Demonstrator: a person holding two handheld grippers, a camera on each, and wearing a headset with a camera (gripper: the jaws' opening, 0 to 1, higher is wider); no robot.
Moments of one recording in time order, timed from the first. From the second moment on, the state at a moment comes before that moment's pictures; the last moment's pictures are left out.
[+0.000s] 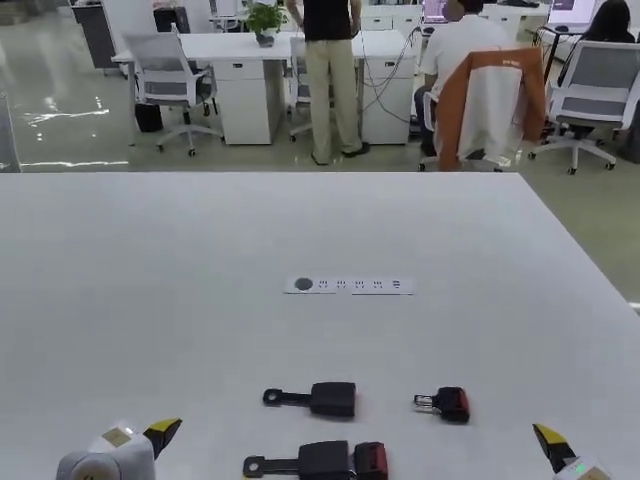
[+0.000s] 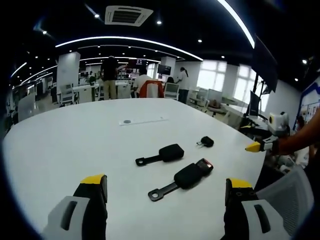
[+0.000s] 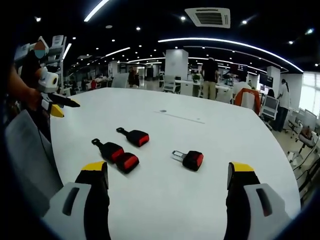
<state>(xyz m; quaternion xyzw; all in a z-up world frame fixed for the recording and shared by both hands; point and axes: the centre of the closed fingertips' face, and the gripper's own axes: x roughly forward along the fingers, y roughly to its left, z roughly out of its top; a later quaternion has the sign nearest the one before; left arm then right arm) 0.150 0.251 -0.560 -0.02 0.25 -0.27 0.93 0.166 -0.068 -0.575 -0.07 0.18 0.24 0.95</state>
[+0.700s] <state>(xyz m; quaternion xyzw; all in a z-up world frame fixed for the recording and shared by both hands) 0.147 0.258 -0.554 0.00 0.24 -0.28 0.93 0.161 -0.049 -0.572 -0.10 0.18 0.27 0.94</state>
